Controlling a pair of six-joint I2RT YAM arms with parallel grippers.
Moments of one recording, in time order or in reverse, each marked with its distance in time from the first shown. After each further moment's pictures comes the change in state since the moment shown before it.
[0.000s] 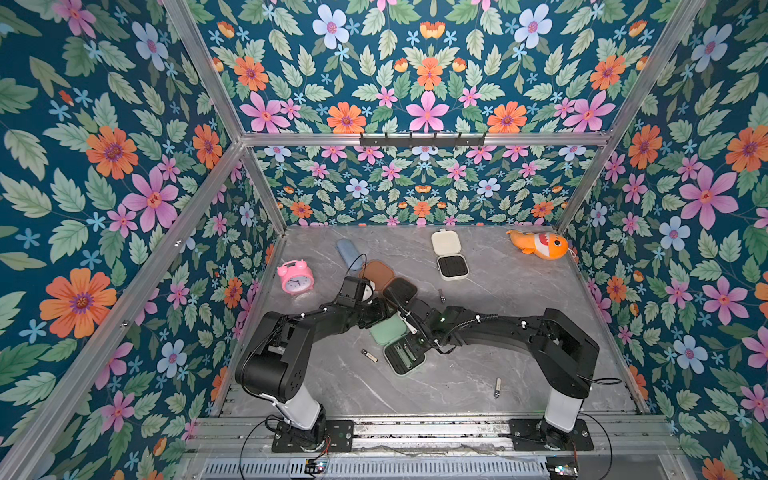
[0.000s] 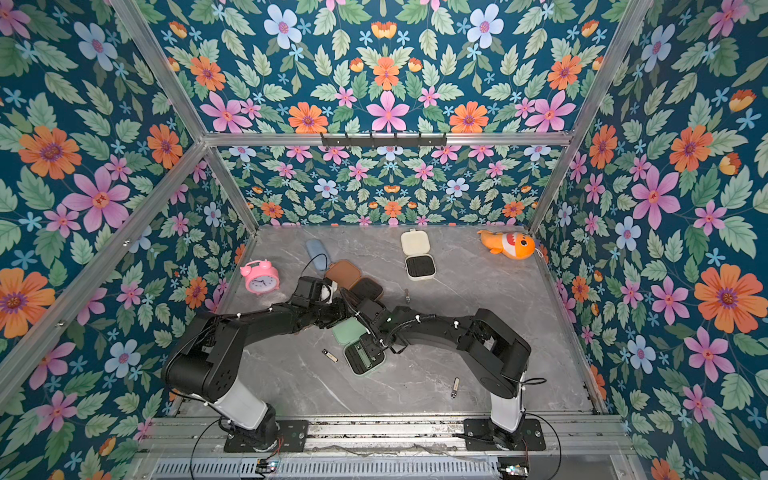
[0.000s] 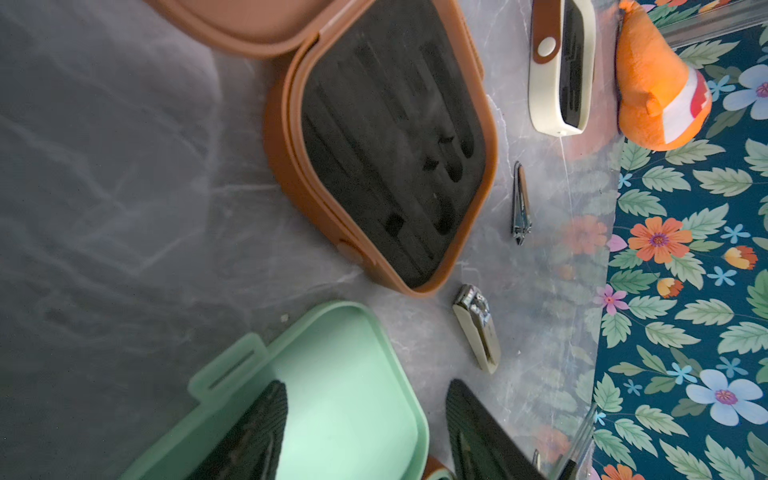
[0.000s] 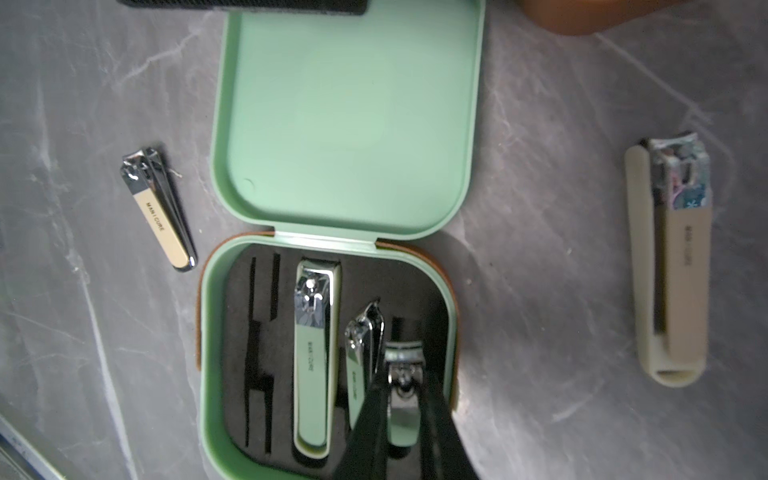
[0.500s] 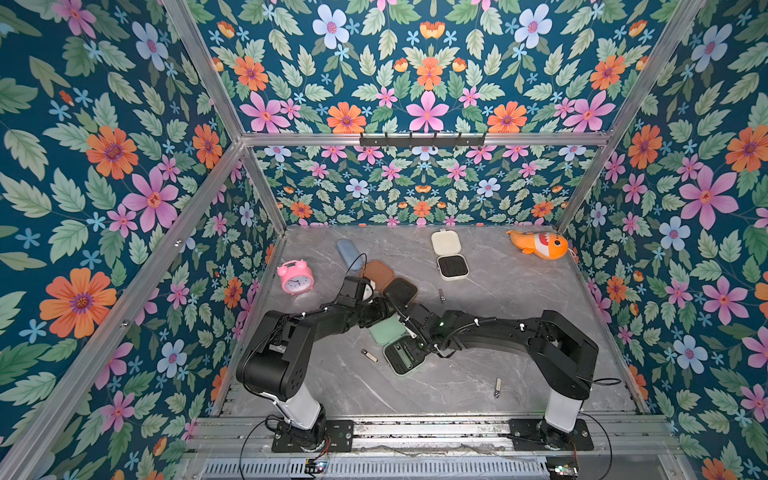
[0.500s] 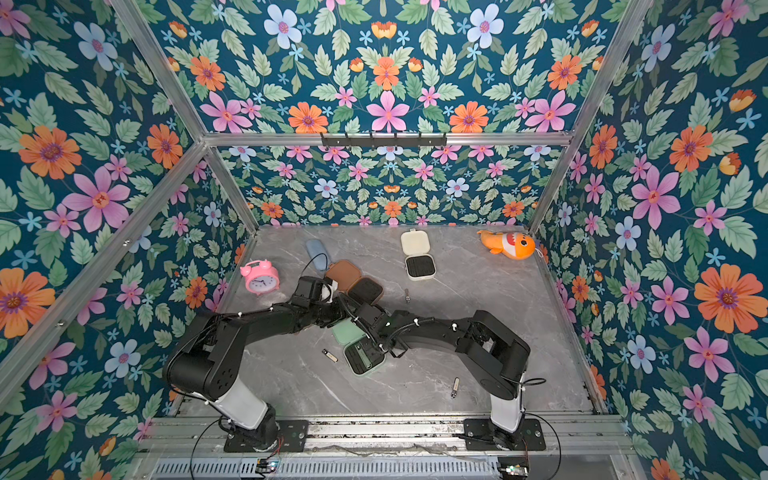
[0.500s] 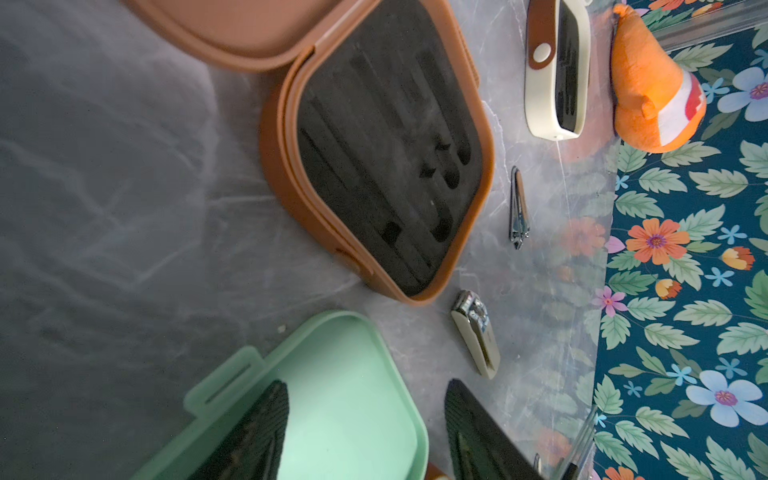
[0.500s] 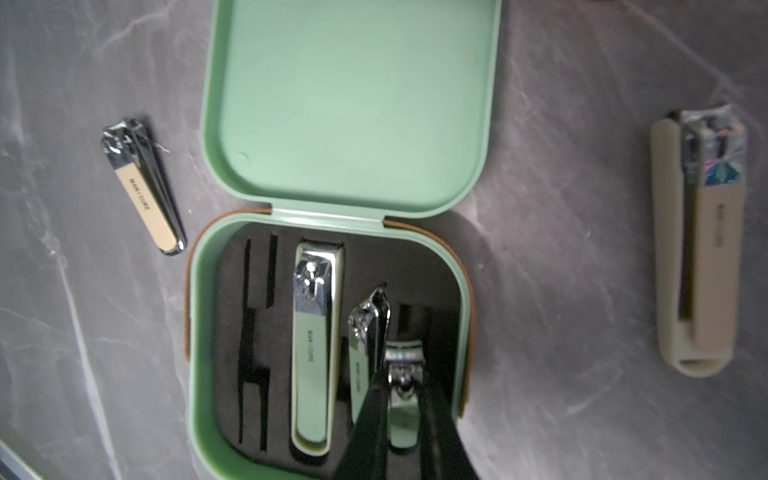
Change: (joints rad) left arm 0.000 0.008 0.000 0.016 0.000 0.000; right arm 0.023 0.000 -0.025 0.006 0.023 0.008
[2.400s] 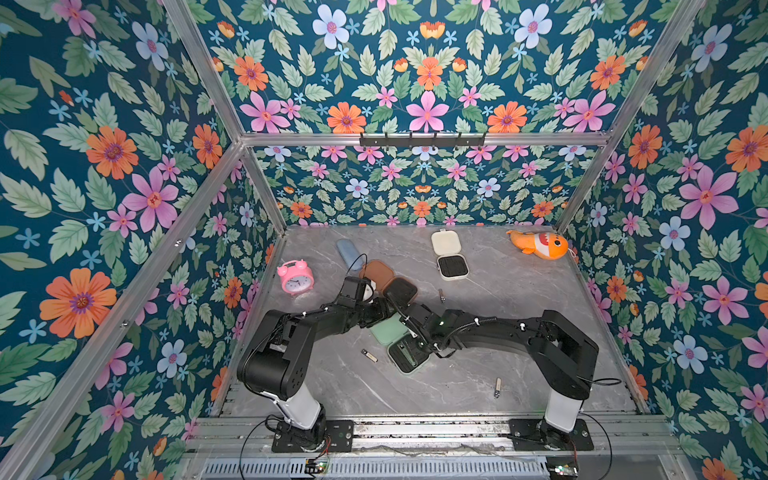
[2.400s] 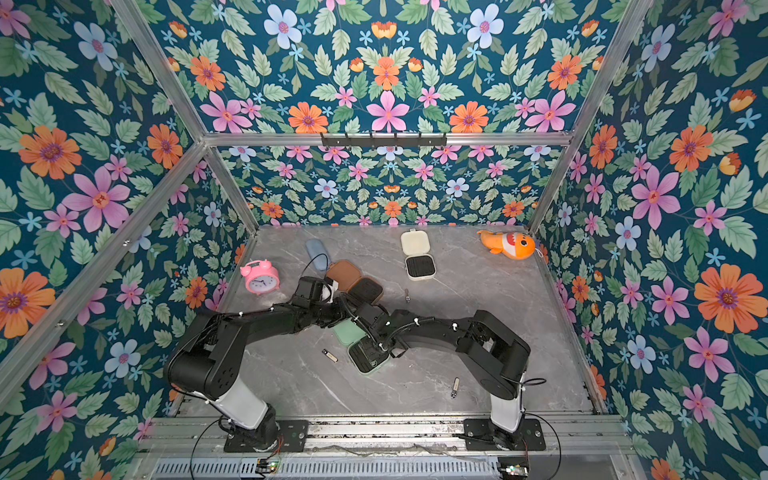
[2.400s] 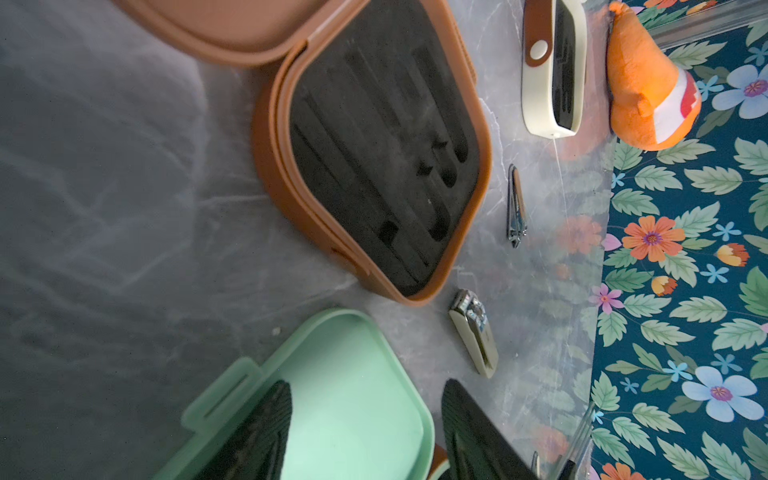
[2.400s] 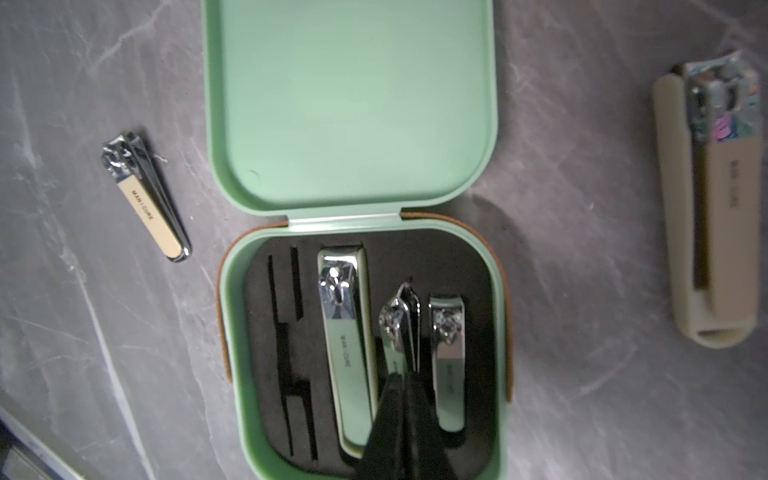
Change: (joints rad) left arm -0.001 0.006 -0.004 0.015 0.008 0.000; right arm -0.003 0.003 0.010 -0.023 -0.025 0.087
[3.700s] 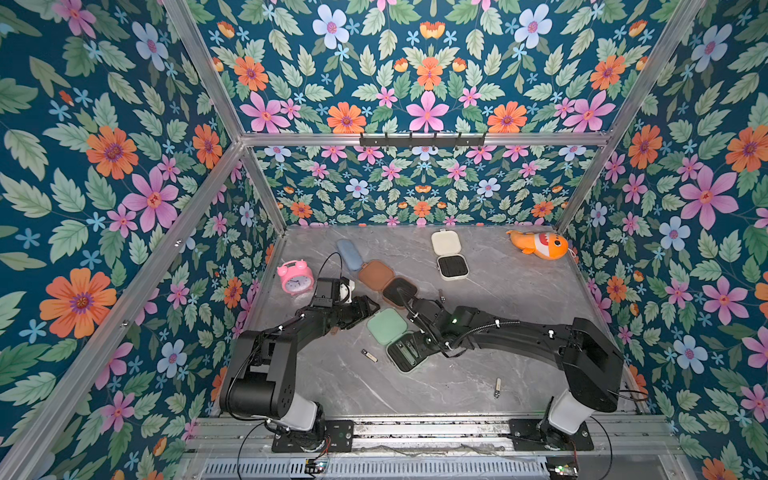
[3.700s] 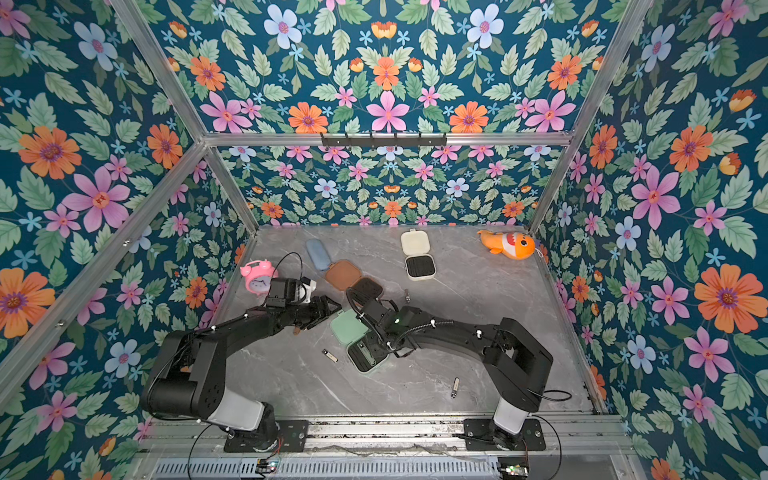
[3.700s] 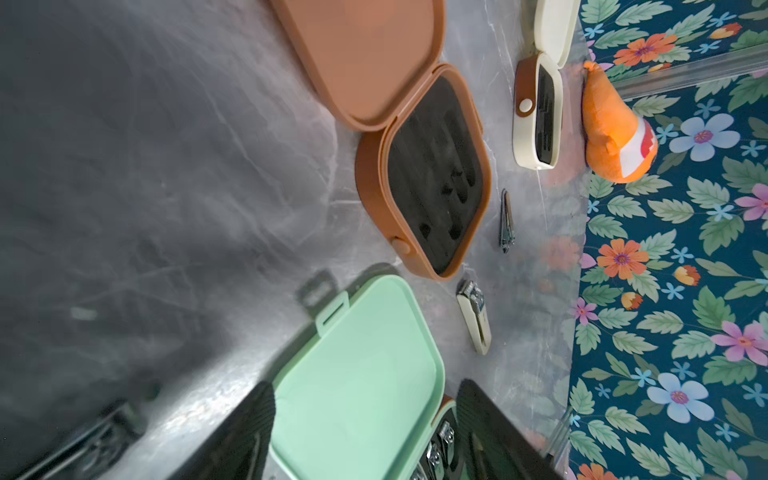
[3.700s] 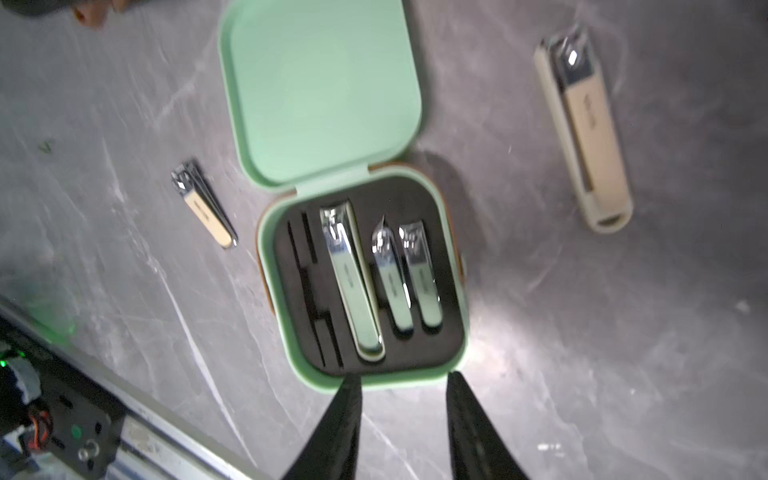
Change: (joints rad) left arm 0.192 -0.148 -0.059 -0.106 0.126 0.088; right arm 0.017 -0.155 -0.031 -0.127 -0.001 0.195
